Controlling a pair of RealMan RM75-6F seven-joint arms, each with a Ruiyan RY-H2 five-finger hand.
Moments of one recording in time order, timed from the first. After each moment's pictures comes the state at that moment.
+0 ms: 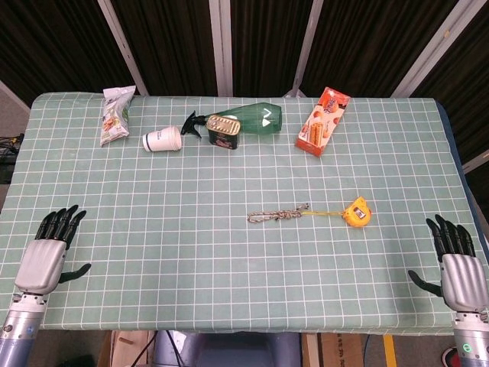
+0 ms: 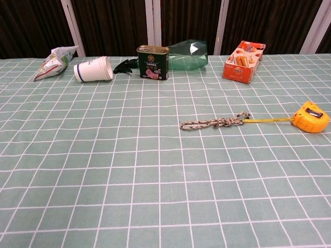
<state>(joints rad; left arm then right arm) -0.15 -1.23 -0.04 -1.71 1.51 1.45 0.24 0.05 -1.15 0.09 -1.62 -1.48 1.52 0.00</state>
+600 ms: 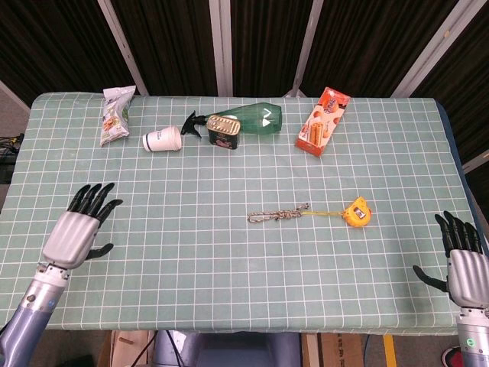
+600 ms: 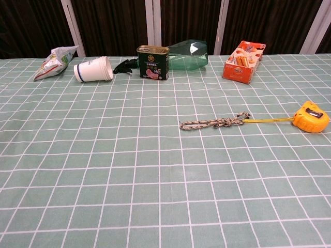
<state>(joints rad) -0.34 -1.14 -0.15 -1.86 1.47 1.25 0.42 0.06 -1.15 0.12 -1.62 -1.42 1.49 0.03</state>
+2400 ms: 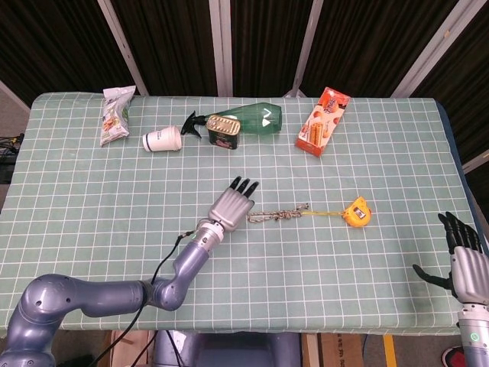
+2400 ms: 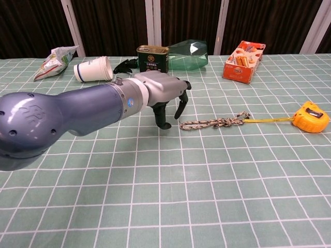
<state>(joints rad) -1.14 -1.85 -0.28 -1.28 0.72 0.86 0.92 0.07 -1.11 0.13 -1.67 -1.33 1.40 0.13</state>
